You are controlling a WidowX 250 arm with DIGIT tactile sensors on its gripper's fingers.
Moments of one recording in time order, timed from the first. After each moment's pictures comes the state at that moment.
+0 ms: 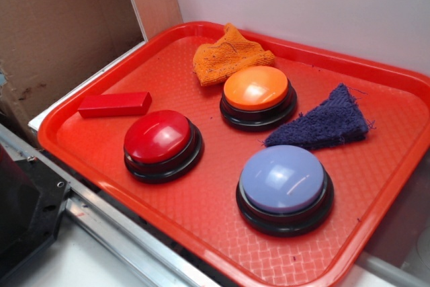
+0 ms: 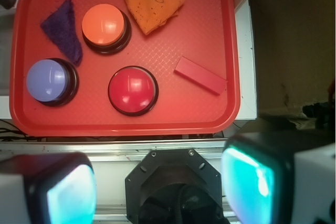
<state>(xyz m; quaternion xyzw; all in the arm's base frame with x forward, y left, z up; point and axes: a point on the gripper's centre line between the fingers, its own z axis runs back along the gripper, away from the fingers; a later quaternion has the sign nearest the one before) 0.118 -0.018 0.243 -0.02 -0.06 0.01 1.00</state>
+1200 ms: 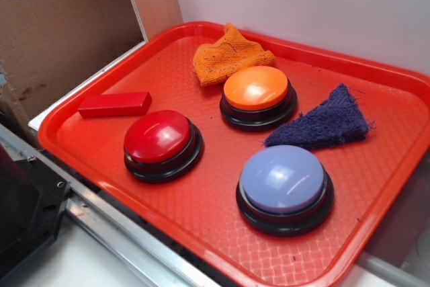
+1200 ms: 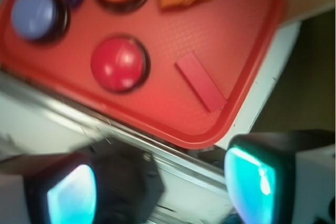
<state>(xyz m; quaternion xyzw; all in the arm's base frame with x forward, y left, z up) 0.151 0.041 0.187 -0.03 0.06 -0.26 0.96</state>
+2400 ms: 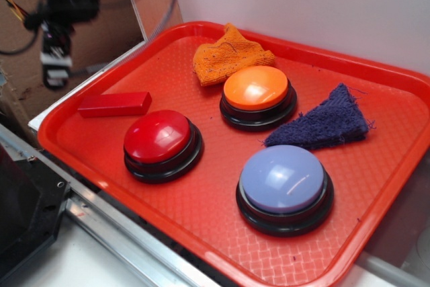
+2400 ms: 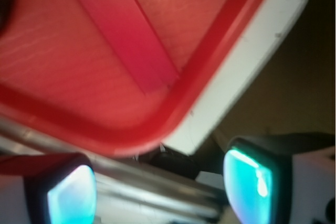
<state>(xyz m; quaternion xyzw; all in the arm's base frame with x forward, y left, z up) 0.177 0.085 0.058 0.09 0.16 -0.25 0.95</state>
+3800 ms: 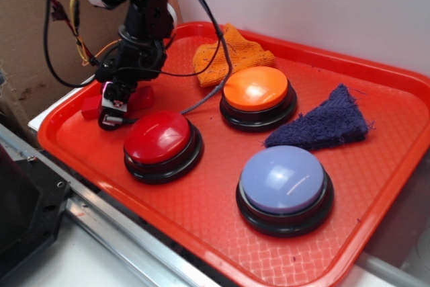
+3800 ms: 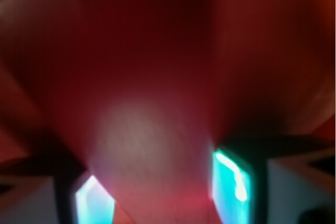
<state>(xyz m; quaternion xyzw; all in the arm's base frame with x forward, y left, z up) 0.202 0.066 -0.010 0.09 0.24 -0.29 0.92</state>
